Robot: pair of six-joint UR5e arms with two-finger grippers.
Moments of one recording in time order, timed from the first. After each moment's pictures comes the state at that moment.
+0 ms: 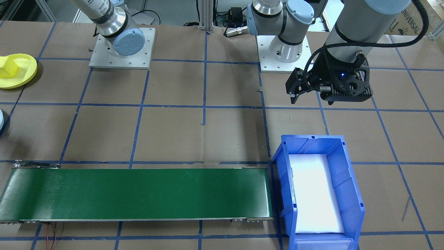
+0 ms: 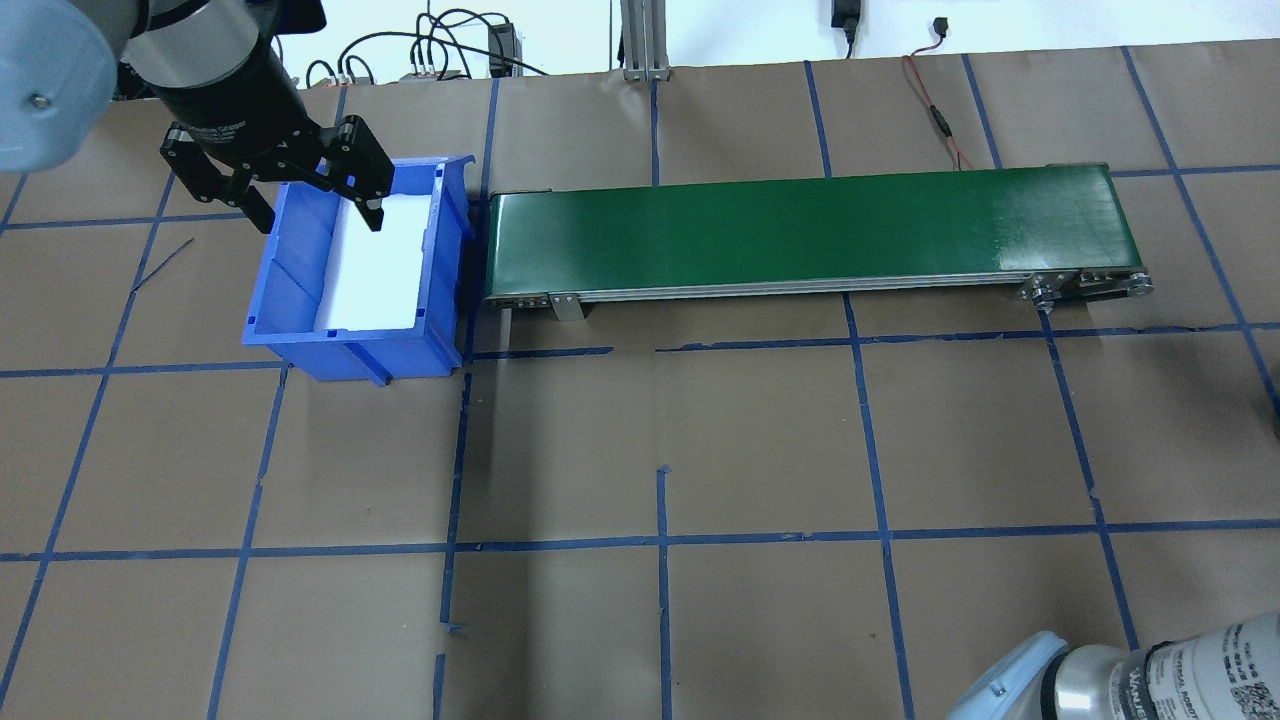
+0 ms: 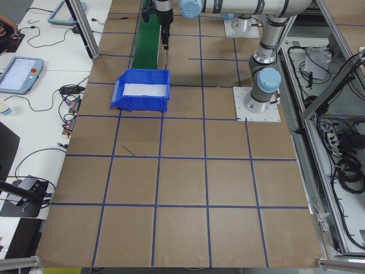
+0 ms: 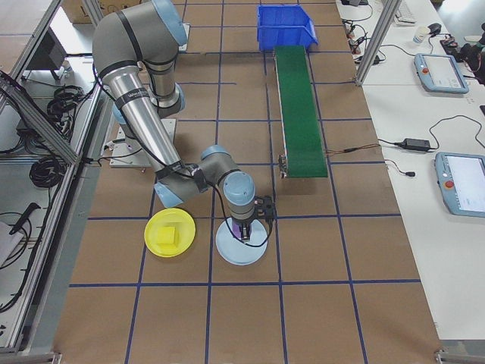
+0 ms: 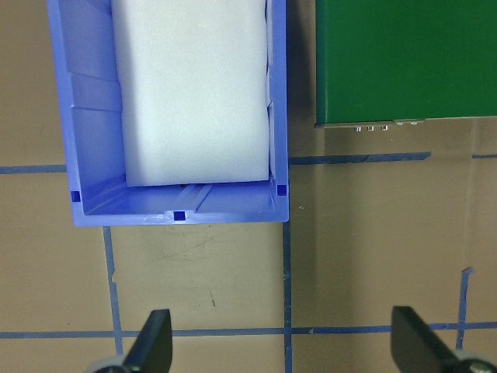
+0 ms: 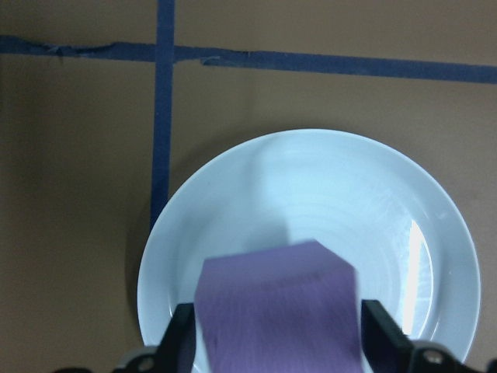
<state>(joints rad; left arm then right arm) -1.54 -1.65 -1.48 -1.61 1.59 0.05 0.55 -1.18 1.79 -2.21 -1.51 -1.09</state>
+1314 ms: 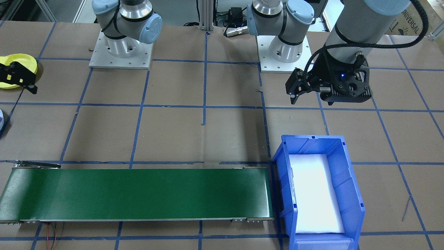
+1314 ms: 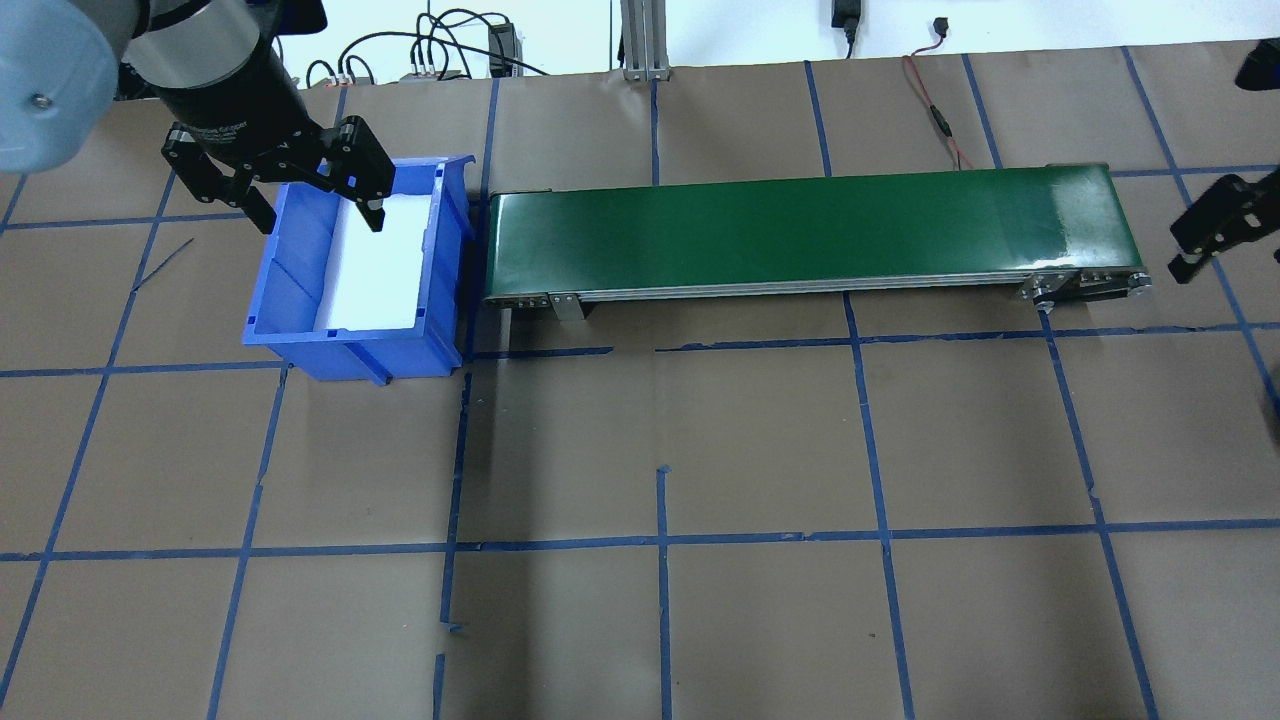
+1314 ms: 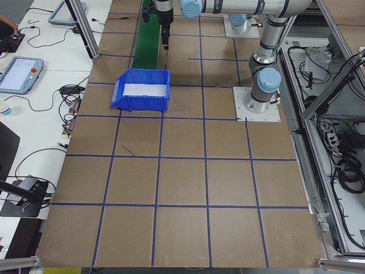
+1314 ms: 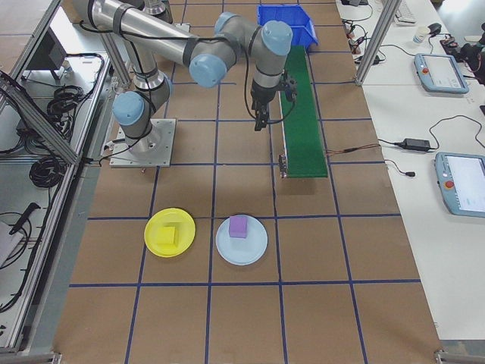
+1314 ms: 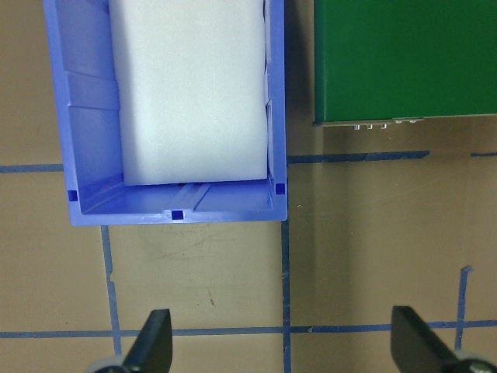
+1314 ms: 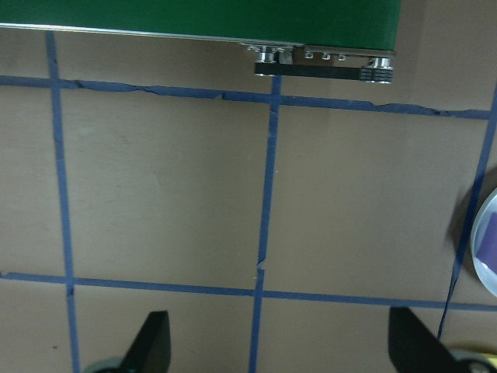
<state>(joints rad) -1.54 -1.65 -1.48 -1.61 1.59 0.06 1.16 -1.55 1.61 -1.52 -1.62 -0.48</state>
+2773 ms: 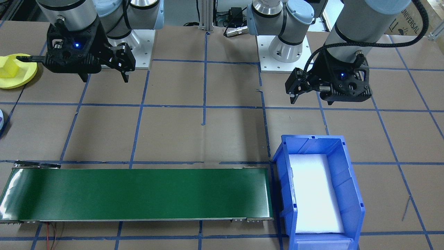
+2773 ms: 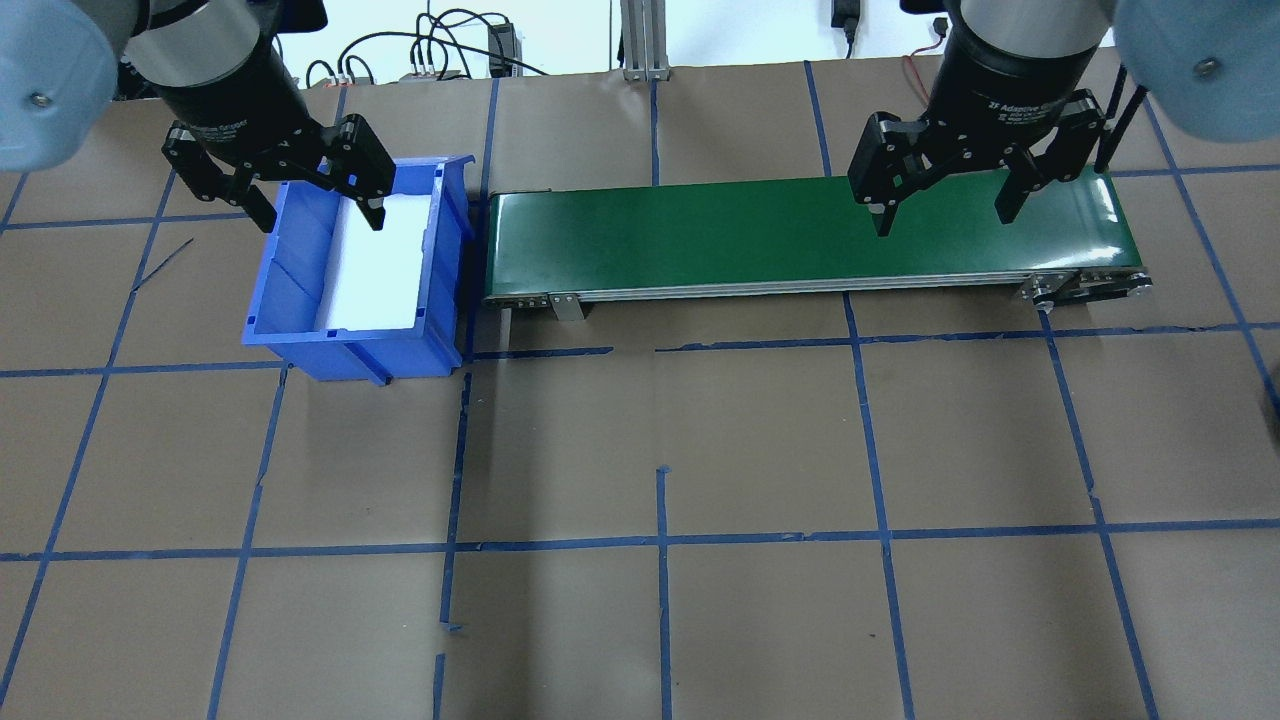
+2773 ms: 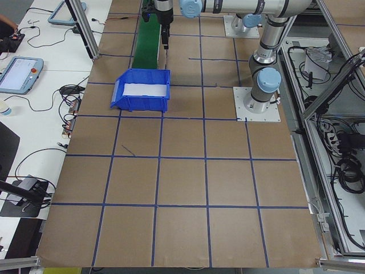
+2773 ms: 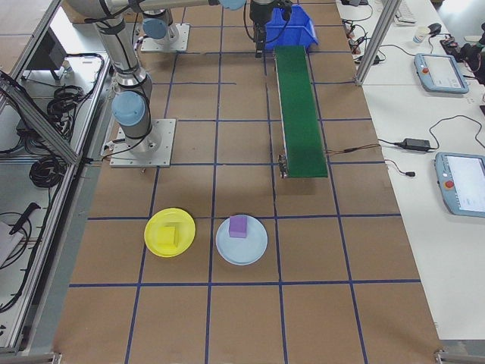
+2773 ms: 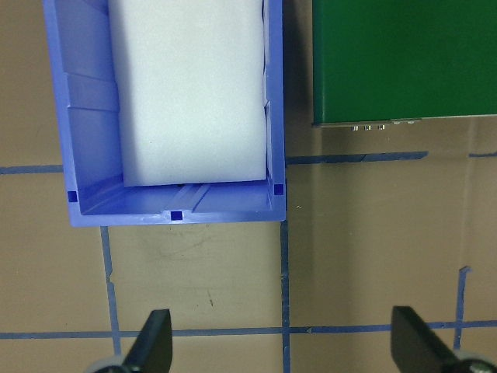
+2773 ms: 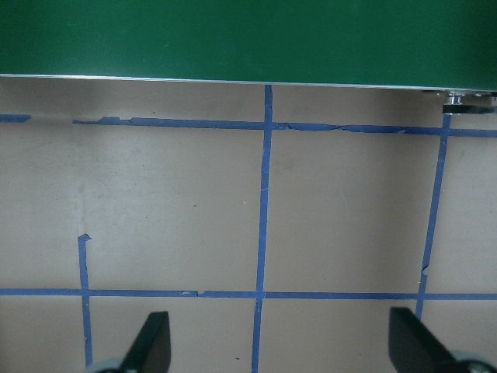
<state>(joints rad) -1.54 -1.65 -1.48 -1.61 1.59 0.05 1.62 -1.55 1.47 -1.46 -1.61 0.01</state>
